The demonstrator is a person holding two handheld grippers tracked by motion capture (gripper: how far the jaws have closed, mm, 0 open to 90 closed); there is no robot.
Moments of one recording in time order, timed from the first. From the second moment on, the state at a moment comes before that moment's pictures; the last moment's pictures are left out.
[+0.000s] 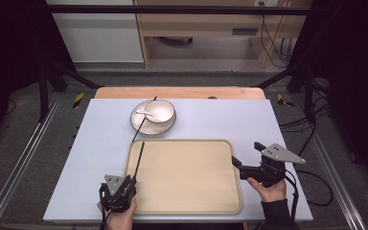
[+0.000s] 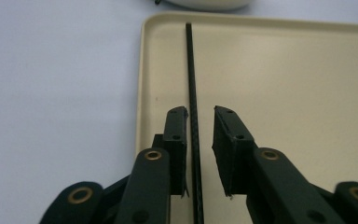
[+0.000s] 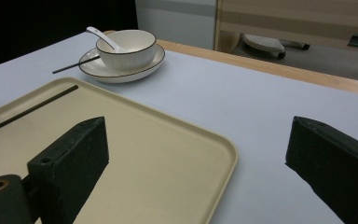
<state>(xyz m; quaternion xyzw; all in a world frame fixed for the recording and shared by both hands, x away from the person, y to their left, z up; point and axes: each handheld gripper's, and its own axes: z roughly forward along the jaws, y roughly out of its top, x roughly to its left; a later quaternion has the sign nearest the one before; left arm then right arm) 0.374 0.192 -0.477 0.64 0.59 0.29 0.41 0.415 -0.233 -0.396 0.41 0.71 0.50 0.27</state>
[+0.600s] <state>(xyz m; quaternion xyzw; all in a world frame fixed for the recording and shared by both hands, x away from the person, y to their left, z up) 0.425 0.209 -0.424 0.68 0.49 0.26 0.47 0.413 -0.237 -0.394 0.42 0.70 0.50 0.27</state>
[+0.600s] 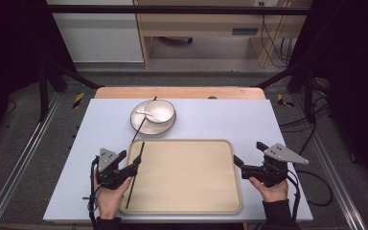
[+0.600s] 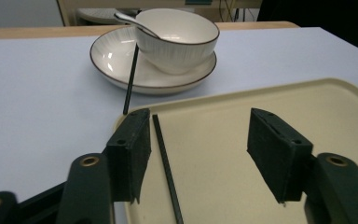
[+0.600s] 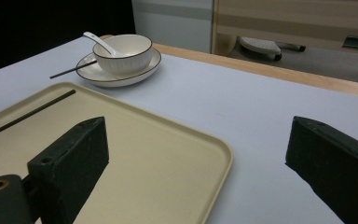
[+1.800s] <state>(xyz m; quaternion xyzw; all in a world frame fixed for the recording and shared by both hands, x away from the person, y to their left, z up) 0.548 0.214 -0.414 0.77 0.45 0.27 0.38 0.417 -0.239 -0.396 0.43 0.70 0.50 0.27</state>
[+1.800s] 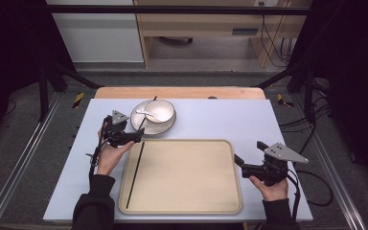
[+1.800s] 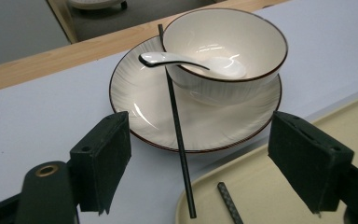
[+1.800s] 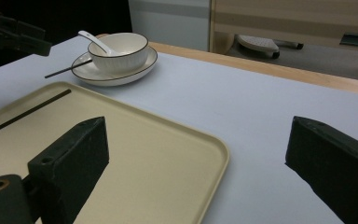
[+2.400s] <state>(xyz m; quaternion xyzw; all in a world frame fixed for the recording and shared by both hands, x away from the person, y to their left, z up) 0.592 0.205 -0.430 0.79 0.45 0.27 0.32 0.418 -0.239 -0.397 0.43 0.70 0.50 0.27</state>
